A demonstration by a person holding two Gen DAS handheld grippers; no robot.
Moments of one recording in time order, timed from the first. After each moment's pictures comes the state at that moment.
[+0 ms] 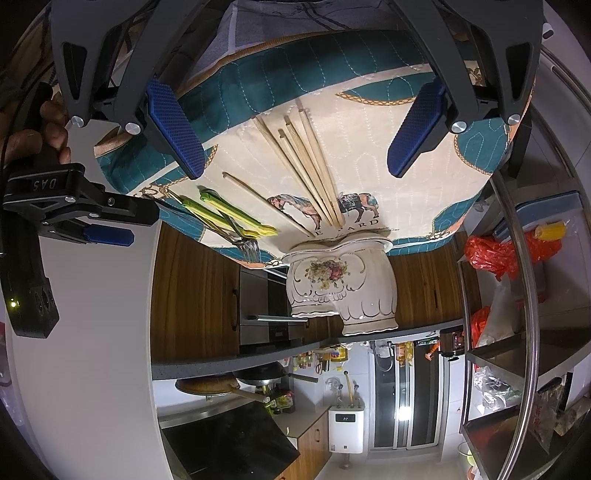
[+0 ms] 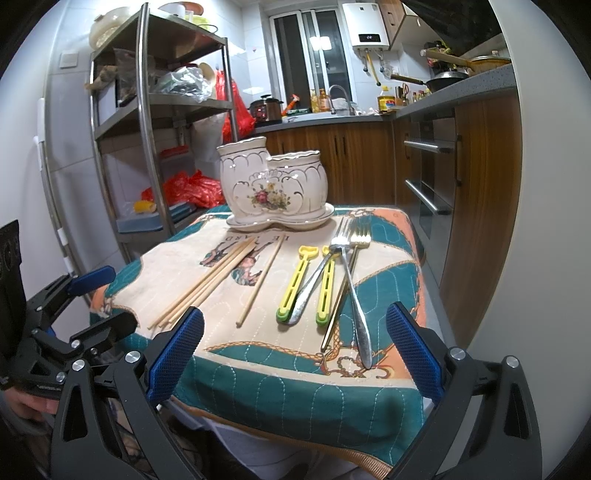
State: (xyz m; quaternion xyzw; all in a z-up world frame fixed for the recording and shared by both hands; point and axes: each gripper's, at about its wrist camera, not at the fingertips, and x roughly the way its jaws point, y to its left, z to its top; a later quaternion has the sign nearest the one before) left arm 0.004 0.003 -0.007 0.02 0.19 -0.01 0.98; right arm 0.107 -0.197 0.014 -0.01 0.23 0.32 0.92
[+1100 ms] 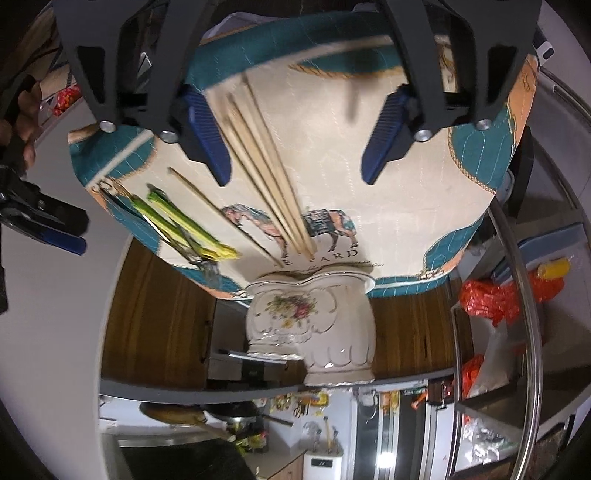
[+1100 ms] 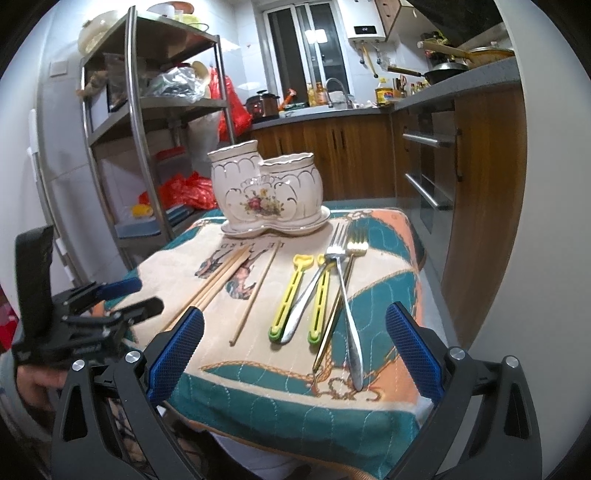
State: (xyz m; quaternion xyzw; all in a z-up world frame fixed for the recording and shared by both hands) left arm 0.064 0.043 -0.009 -0.02 0.29 0.02 0.96; right arm 0.127 -0.194 0.028 0.00 0.25 0.32 0.91
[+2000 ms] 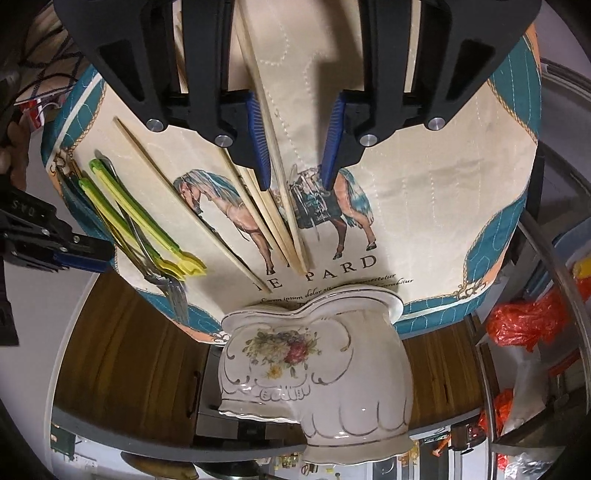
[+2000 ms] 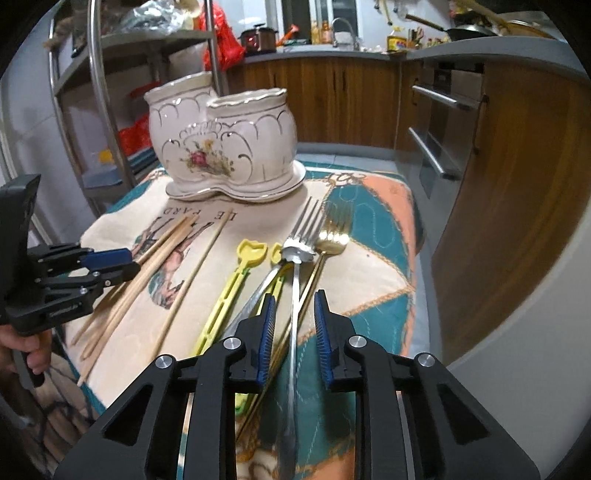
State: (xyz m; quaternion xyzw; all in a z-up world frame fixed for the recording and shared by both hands) left arm 0.150 0.050 -0.019 -0.01 0.40 0.00 0.92; right arm 0.233 -0.158 0.011 -0.08 0.37 0.31 0.87
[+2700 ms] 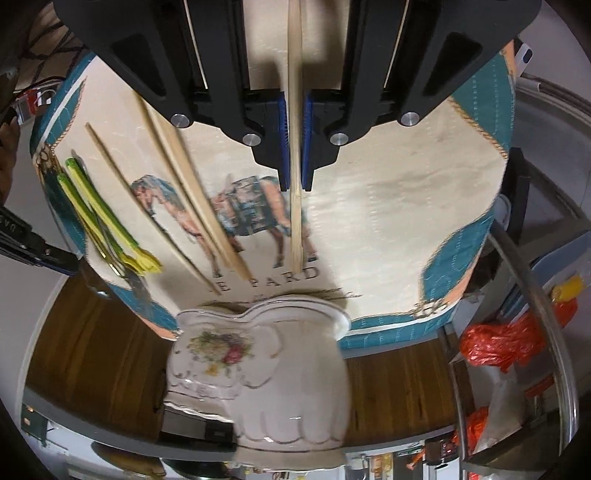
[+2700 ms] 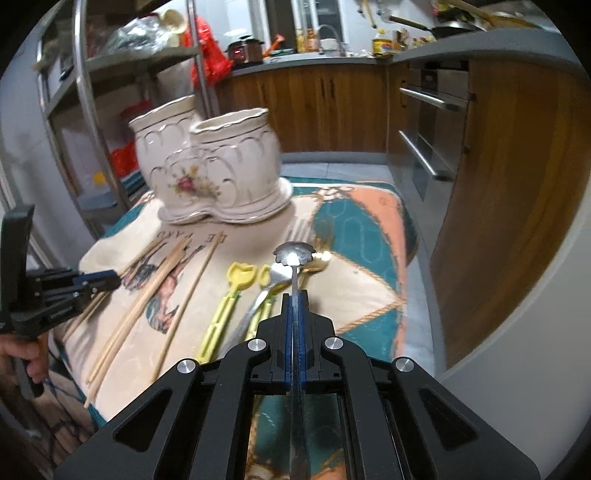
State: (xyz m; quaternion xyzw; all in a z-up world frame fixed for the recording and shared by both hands) left arm 0.149 0.090 -0.016 -0.03 0.42 0.04 0.91; right arm 0.244 -0.172 0.021 -0.04 0.36 0.29 0.88
